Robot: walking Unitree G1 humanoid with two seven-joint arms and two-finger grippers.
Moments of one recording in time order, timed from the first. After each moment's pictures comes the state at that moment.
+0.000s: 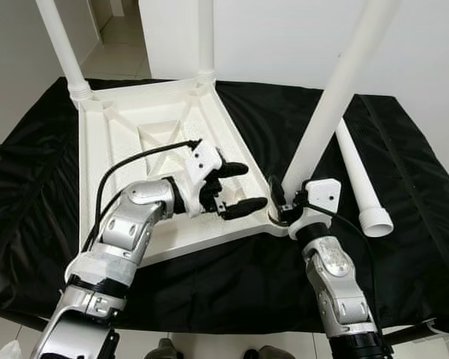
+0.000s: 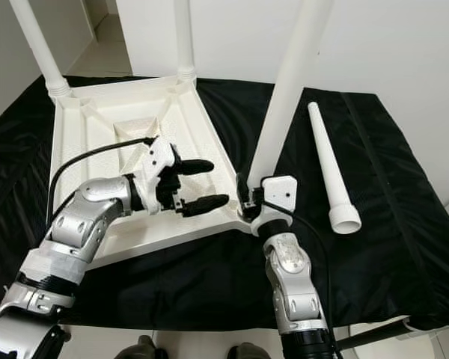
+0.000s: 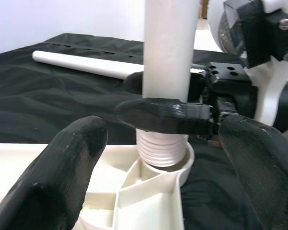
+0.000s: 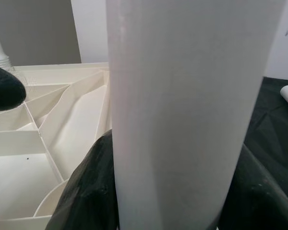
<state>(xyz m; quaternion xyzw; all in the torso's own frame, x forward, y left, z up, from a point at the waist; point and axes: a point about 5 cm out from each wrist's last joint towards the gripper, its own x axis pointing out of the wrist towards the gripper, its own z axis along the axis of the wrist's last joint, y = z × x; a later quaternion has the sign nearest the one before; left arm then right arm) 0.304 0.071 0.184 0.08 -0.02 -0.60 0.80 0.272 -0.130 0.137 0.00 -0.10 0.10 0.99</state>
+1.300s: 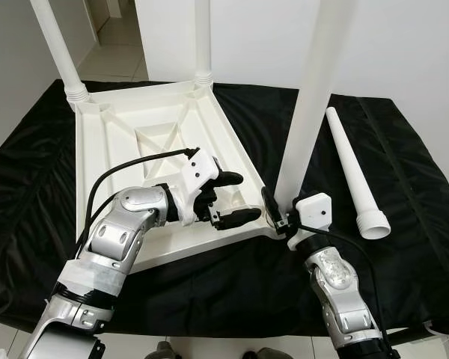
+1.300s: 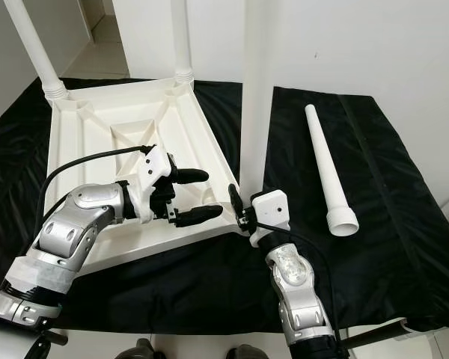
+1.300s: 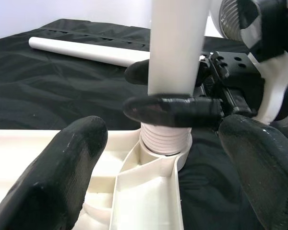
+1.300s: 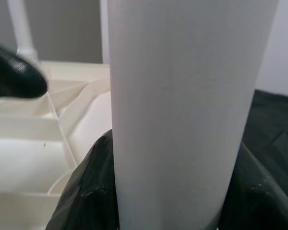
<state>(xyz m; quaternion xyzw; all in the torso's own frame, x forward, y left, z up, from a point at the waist) 0.293 0.079 0.182 0.10 0.00 -0.60 0.79 0.265 -0.127 0.126 -0.02 -0.11 0.17 0.98</state>
